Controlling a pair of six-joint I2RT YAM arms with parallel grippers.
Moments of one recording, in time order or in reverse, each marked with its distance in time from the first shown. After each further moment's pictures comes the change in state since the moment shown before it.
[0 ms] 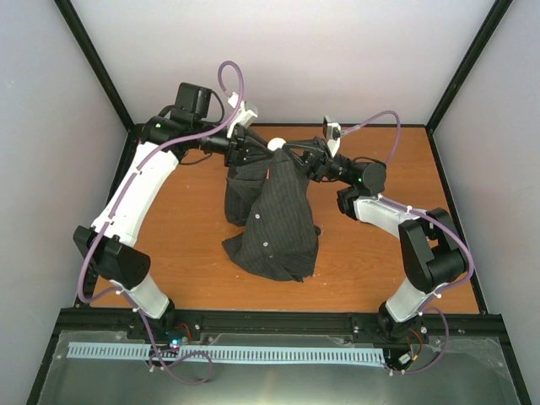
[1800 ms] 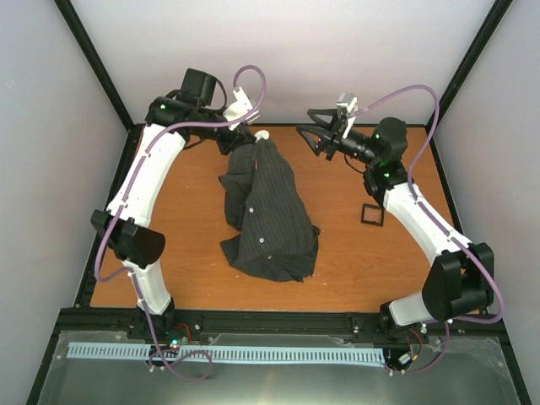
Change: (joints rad) left arm 0.016 0.158 0.249 -0.247 -0.454 0.293; right arm -0.129 -0.219 0.166 -0.941 0.069 -0.783
